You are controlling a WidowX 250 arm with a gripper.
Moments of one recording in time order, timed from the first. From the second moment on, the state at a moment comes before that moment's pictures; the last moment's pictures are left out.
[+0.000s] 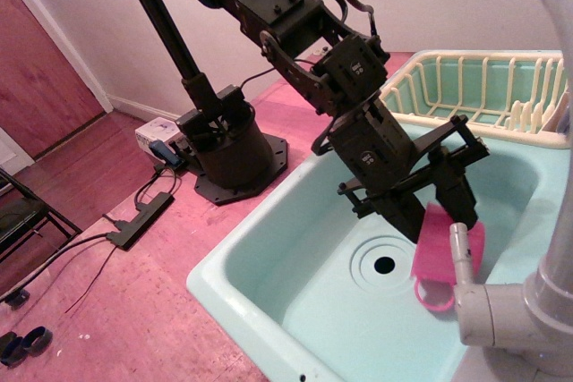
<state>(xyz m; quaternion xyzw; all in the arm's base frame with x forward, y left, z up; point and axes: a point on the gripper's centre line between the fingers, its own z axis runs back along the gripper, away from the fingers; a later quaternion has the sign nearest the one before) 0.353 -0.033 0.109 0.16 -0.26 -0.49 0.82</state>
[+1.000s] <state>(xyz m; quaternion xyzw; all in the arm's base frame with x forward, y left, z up) 0.322 -0.069 0.118 -0.04 0.11 -0.46 0.88</state>
